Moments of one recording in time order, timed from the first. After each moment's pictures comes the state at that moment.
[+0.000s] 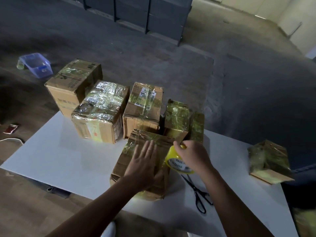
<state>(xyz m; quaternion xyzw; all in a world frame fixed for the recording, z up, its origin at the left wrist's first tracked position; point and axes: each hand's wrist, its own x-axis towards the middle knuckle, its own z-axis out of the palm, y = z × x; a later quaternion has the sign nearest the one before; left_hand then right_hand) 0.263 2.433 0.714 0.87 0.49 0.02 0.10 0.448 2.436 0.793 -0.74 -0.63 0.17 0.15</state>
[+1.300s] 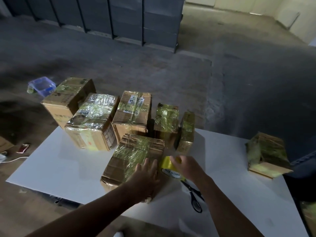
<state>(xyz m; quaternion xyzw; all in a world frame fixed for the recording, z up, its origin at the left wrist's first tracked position) 0.299 2.401 0.747 0.92 0.32 -0.23 0.02 0.506 2.409 0.724 -0.72 -0.62 0.28 0.15</state>
